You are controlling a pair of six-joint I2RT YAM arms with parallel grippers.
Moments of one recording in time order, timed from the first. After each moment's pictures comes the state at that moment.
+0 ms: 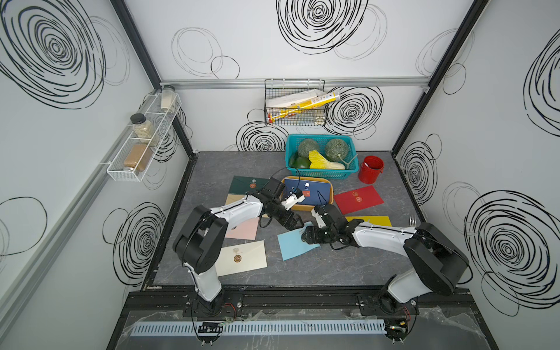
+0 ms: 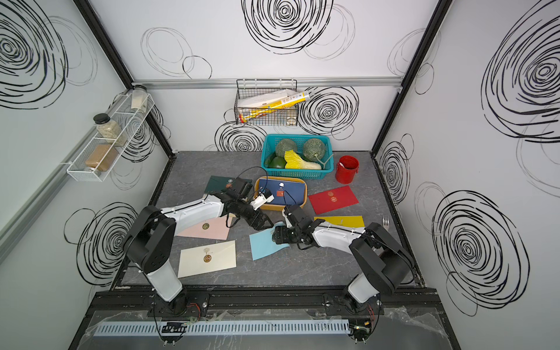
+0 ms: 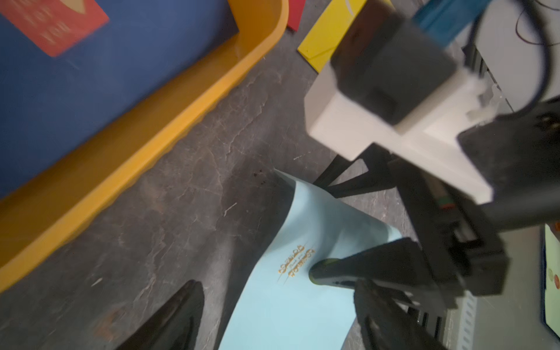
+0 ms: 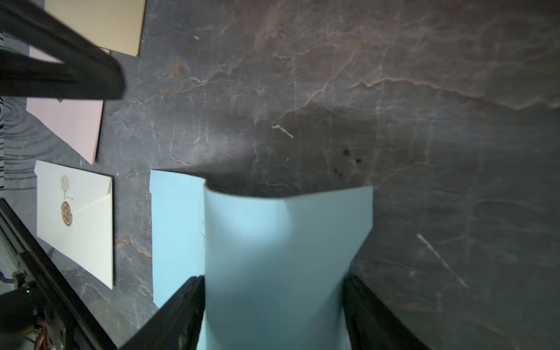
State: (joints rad) left arm -0.53 1.81 1.14 -0.45 0.64 0.16; right arm 0.73 1.53 0.68 -0.13 -0.20 0.60
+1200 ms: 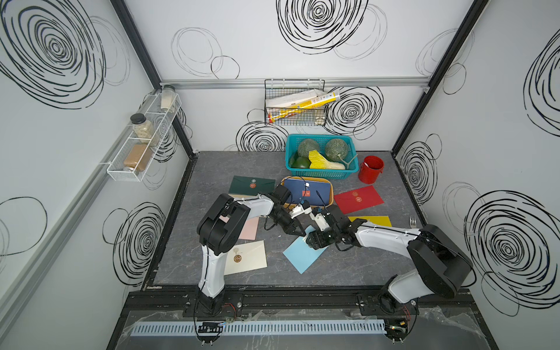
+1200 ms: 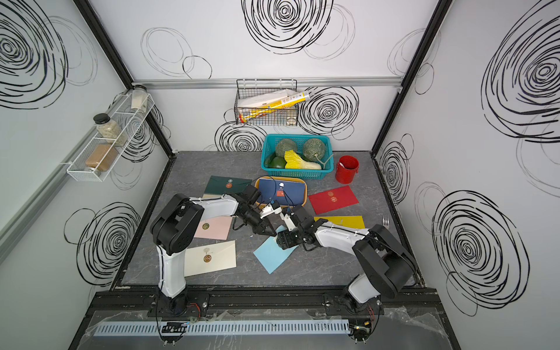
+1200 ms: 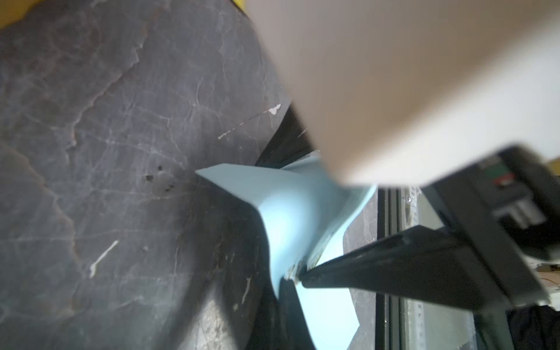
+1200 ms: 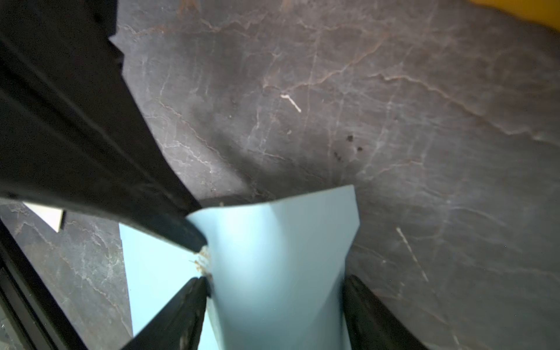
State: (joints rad) left arm -0.56 2.02 1.21 -0.51 0.93 0.32; right arm 0.70 1.50 0.67 -0.21 -0.22 0.34
